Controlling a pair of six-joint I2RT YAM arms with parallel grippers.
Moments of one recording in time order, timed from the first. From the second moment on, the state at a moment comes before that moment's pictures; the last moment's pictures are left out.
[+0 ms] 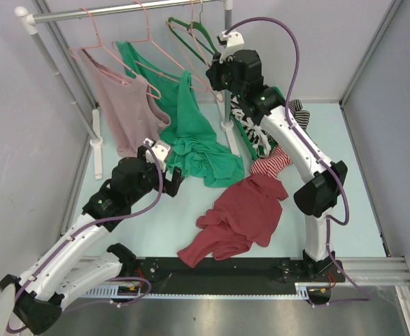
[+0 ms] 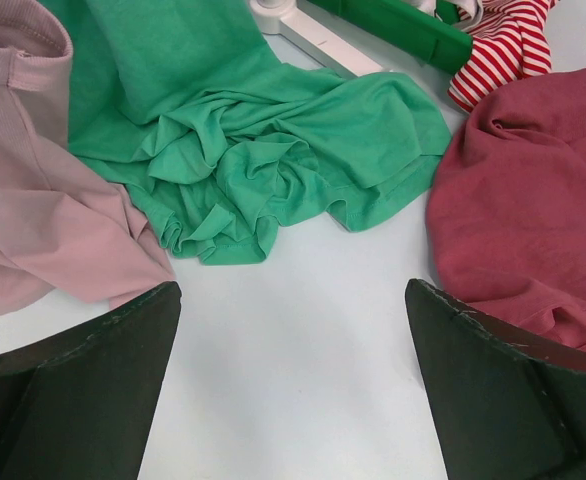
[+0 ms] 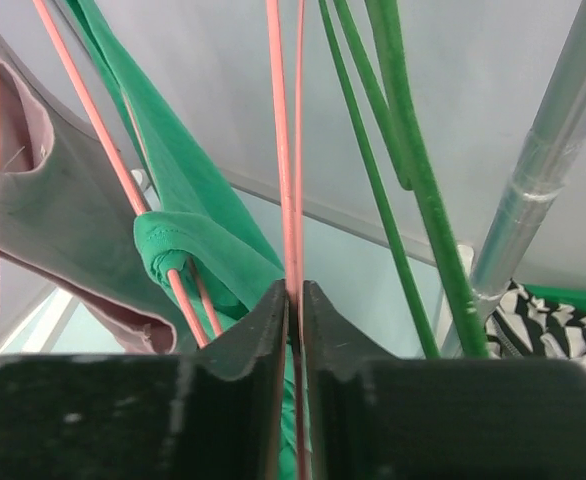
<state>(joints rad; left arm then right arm) -0.60 0.80 0.80 -0.36 -0.03 0.05 0.59 2.00 2.22 -0.31 0.03 0.15</state>
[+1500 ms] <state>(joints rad) -0.60 0.82 0.80 -0.37 -0.05 0.05 0.75 1.57 1.83 -0.28 0.17 0.01</state>
